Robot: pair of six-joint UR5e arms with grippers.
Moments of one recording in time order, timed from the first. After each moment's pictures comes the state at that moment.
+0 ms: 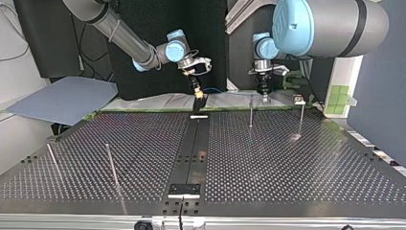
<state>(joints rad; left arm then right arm) -0.10 -2.40 -2.10 -1.76 -1.79 -1.93 2.29 -0.57 1.52 -0.80 1.55 1.48</state>
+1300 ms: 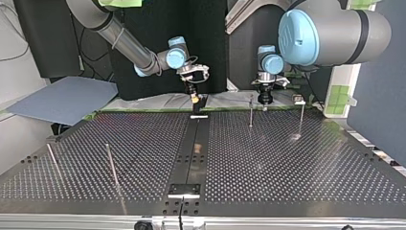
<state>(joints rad) -0.03 -2.44 -1.96 -1.91 -1.66 -1.99 2.27 -0.50 1.42 -0.75 1.62 1.50</state>
